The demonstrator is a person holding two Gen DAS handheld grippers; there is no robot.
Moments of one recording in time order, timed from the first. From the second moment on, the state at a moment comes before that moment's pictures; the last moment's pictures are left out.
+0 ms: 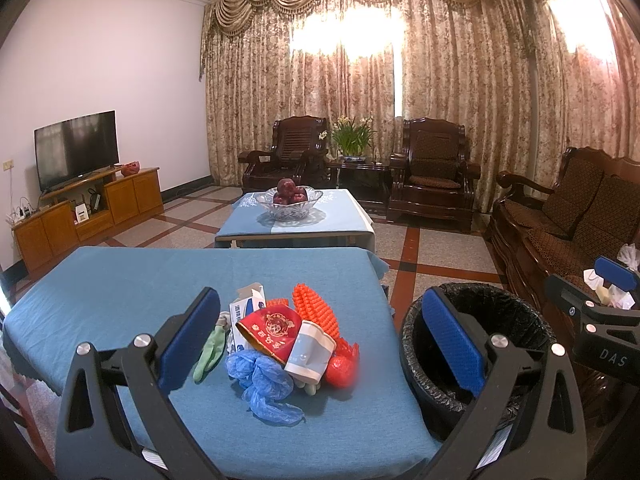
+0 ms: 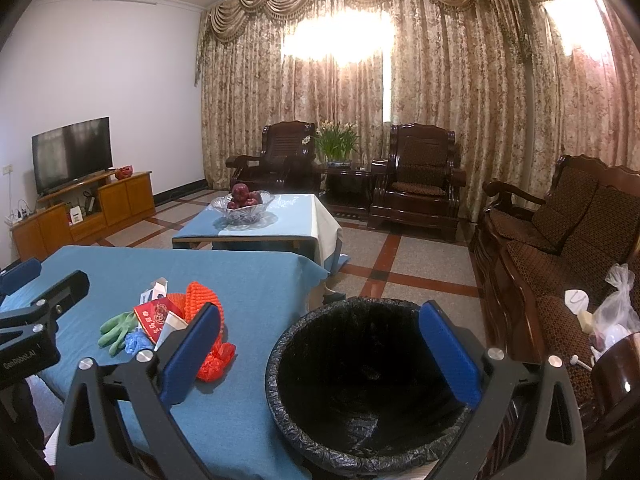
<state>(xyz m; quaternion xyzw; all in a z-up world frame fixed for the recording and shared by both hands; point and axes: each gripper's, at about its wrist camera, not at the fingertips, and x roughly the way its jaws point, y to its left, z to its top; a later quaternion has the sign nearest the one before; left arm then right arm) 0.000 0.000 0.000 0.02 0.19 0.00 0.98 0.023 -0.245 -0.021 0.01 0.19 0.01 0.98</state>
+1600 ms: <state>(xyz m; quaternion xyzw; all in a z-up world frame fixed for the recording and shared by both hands) 0.000 0.000 0.000 0.01 0.19 0.00 0.98 0.040 -0.229 -0.059 0.01 0.20 0.01 0.98</state>
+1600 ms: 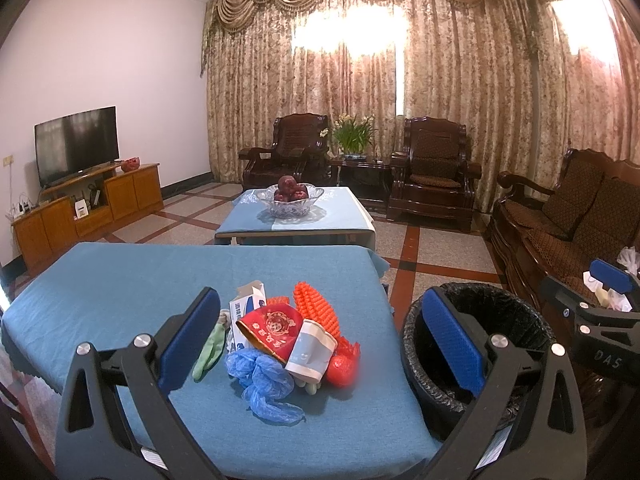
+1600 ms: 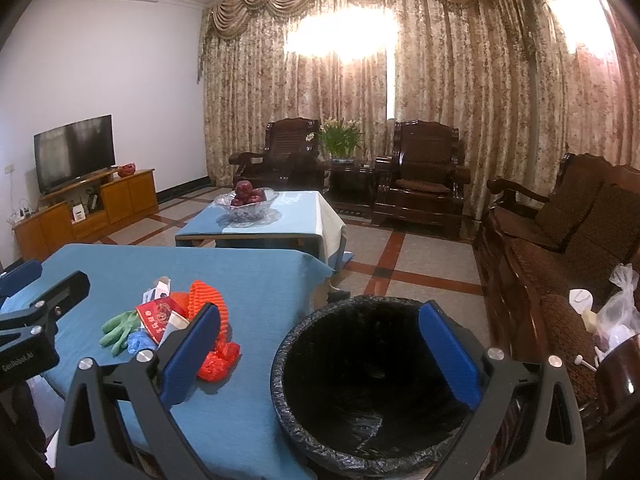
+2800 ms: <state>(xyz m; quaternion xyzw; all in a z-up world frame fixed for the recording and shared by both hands) 0.069 0.178 -0.117 -0.01 0.30 0.16 0.94 0.146 -0.050 -0.180 -0.05 0.34 0.18 0.92</state>
